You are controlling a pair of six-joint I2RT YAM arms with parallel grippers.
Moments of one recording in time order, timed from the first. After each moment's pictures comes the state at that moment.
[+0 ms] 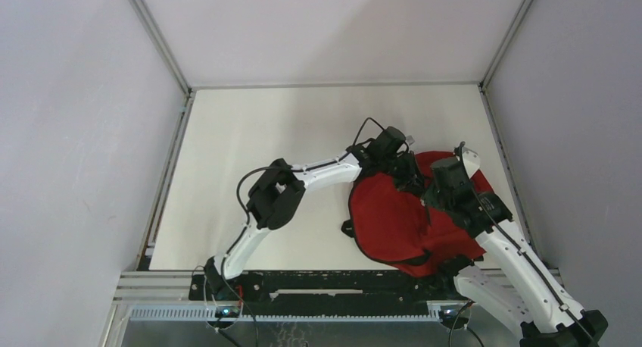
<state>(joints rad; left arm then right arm) -0.97 2.32 1.87 -0.16 0.61 -1.24 0.44 0.78 0.82 -0.92 0.34 0.79</state>
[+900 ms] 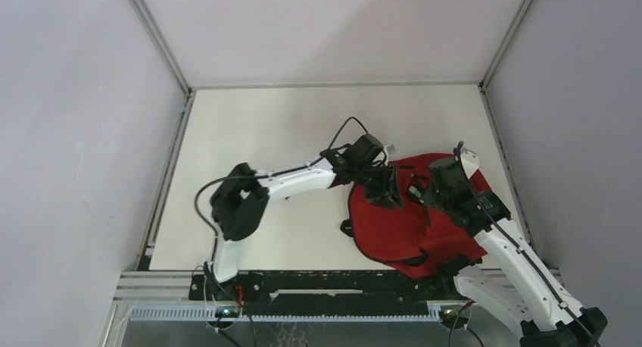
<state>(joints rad) -0.97 2.04 1.56 -0.33 0.53 -0.93 0.45 0.79 0.82 -0.93 0.36 0.80</state>
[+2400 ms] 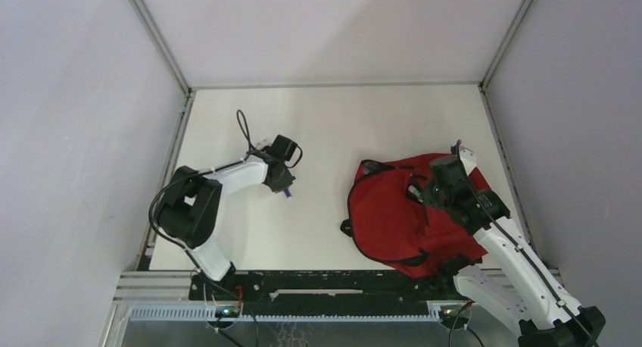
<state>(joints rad) -0.49 1.70 0.99 -0.49 -0.29 -0.99 0.43 0.80 0.82 -0.91 0.31 0.76</state>
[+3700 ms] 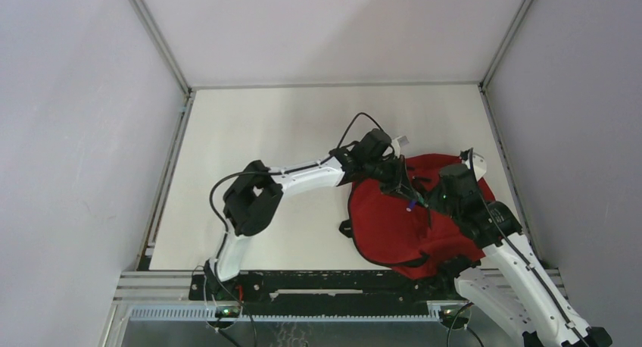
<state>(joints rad) -0.97 2.09 1.60 -0.13 0.61 -0.98 0.44 0.68 0.81 -0.94 0.33 0.78</state>
